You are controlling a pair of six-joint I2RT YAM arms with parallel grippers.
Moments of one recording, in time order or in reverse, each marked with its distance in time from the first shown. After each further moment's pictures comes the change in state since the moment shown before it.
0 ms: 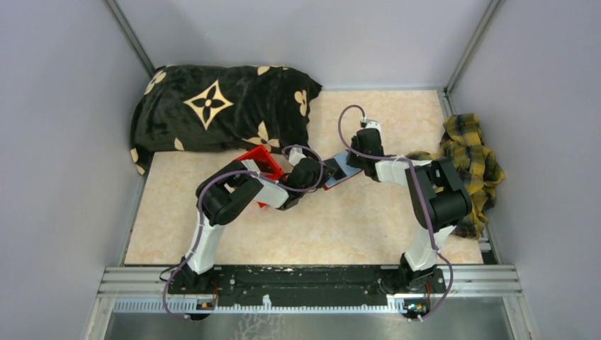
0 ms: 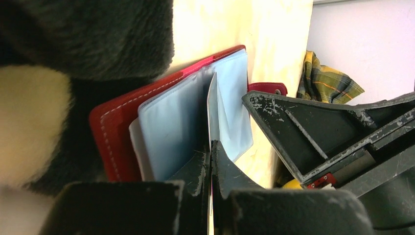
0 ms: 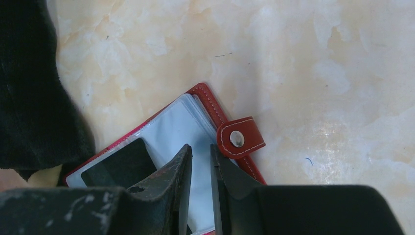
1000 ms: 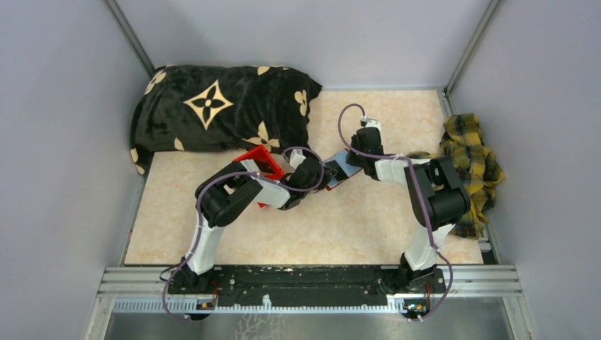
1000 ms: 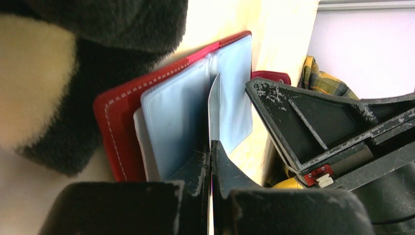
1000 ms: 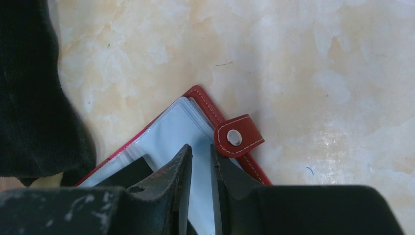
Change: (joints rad) left arm -0.019 -0.024 -0.003 -0.068 -0.041 -0.108; right arm -0.004 0.019 0.015 0.012 -0.002 0.000
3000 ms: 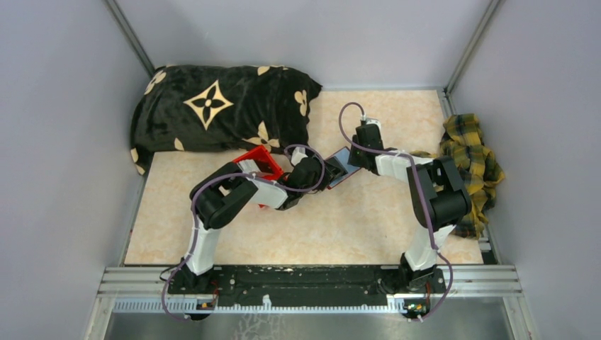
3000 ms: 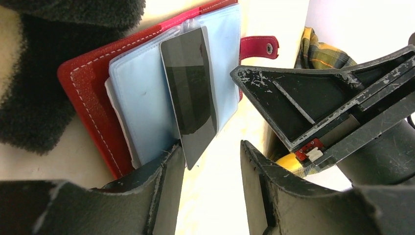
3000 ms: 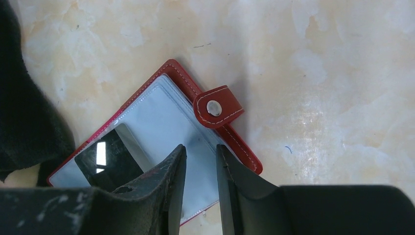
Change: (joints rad) left arm -0.002 -0.042 -0.025 0.002 0.090 0.077; right arm -0.003 -0.013 0.071 -0.193 0.028 -0.023
